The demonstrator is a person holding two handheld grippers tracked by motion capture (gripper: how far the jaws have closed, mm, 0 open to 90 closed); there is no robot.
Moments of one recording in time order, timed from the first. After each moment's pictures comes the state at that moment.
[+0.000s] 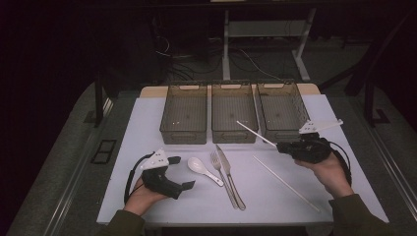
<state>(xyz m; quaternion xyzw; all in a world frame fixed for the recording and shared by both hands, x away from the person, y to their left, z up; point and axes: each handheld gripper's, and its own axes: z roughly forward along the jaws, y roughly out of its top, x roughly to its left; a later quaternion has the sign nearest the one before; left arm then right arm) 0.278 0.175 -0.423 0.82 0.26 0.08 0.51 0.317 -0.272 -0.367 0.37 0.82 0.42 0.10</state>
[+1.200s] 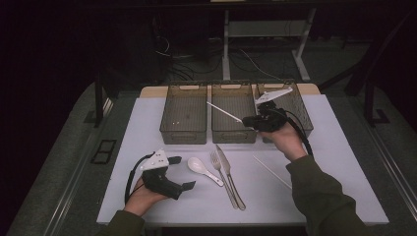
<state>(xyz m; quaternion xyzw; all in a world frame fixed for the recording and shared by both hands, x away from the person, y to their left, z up) 0.277 0.174 -0.422 0.82 0.26 0.08 0.51 0.395 -0.176 -0.337 0.35 0.84 0.40 0.11</state>
